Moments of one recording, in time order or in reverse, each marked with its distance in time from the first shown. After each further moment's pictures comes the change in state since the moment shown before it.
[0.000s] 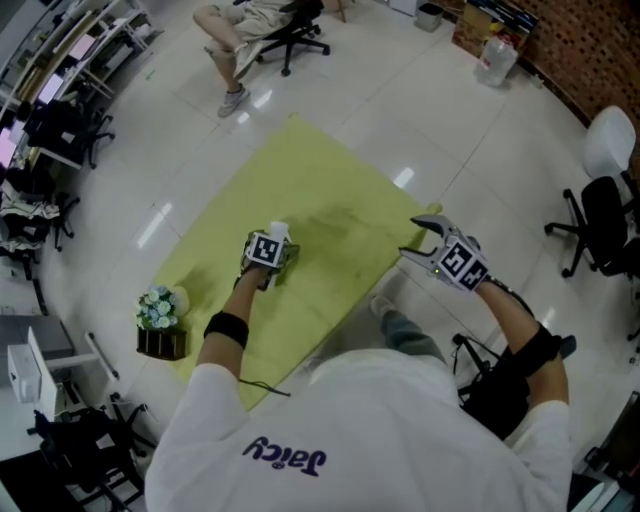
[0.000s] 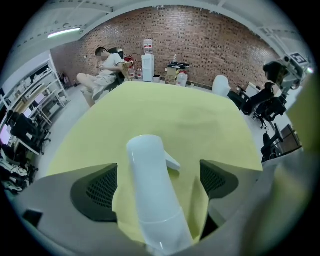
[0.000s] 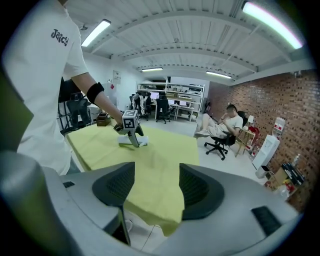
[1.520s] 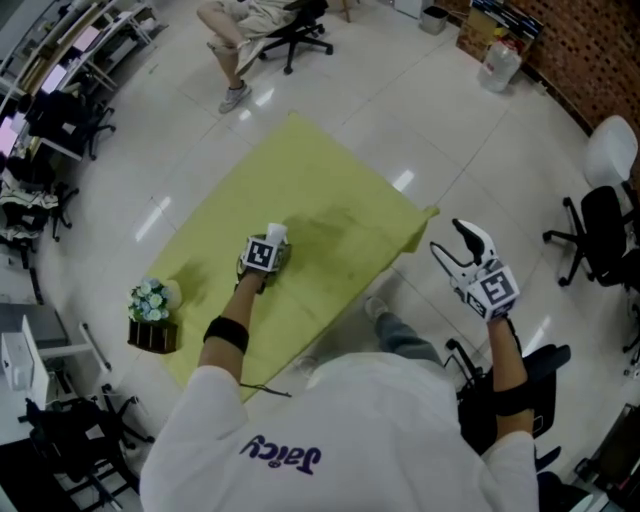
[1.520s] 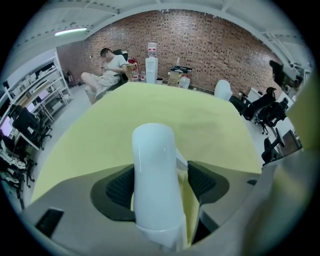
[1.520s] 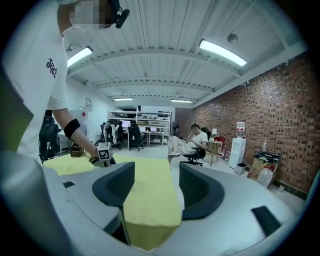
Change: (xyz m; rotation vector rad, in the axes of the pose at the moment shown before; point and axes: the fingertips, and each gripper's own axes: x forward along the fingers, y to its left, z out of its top) left arm -0.004 -0.012 -0.013 -0.041 -0.027 0.035; right arm -0.104 -0.035 -0.006 0.205 -0.349 -0.279
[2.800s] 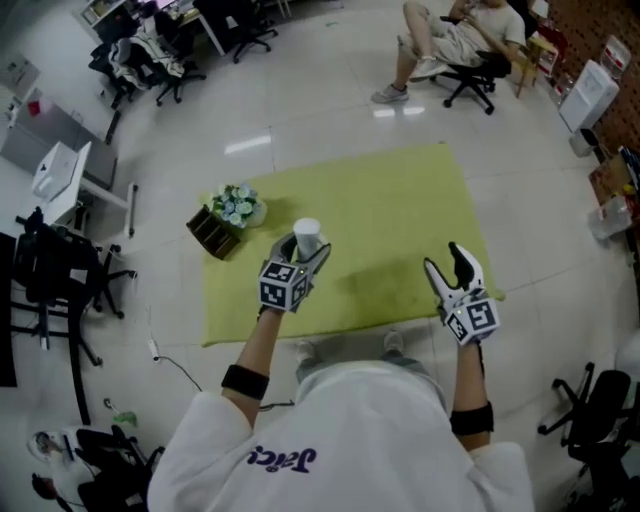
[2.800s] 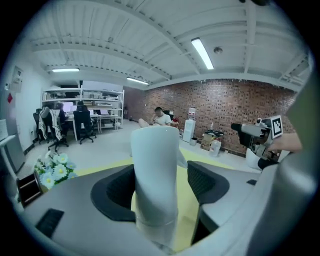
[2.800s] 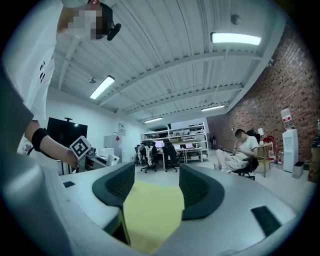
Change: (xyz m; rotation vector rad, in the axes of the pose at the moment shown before) left arm -0.282 0.000 -0.059 -0.399 -0.666 0.361; right arm 0.143 0.163 0.086 0.035 -0.215 0.445
